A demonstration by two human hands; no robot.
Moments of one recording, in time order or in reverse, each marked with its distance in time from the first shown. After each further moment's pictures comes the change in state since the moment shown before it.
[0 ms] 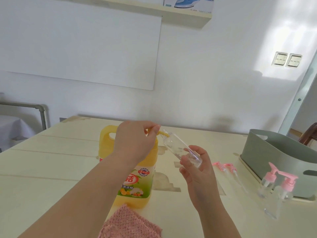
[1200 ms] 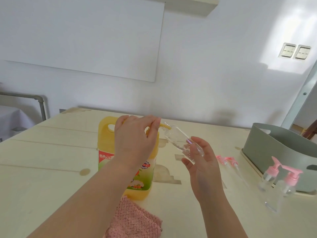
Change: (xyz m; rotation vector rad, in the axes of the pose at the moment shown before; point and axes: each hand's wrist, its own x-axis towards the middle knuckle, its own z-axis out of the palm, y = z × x) left_hand -0.015 -0.012 0.020 0.027 0.256 0.184; right_hand 0.001 -0.005 0.005 0.009 0.036 -0.003
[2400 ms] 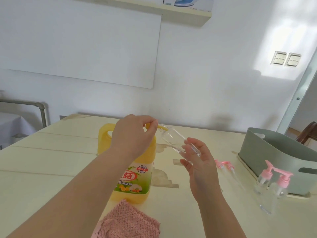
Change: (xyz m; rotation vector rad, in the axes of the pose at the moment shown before) left_hand 0.023 0.013 -0.025 0.004 -0.234 -0.126; right_hand -0.003 -0.019 0.006 -0.069 0.036 -0.010
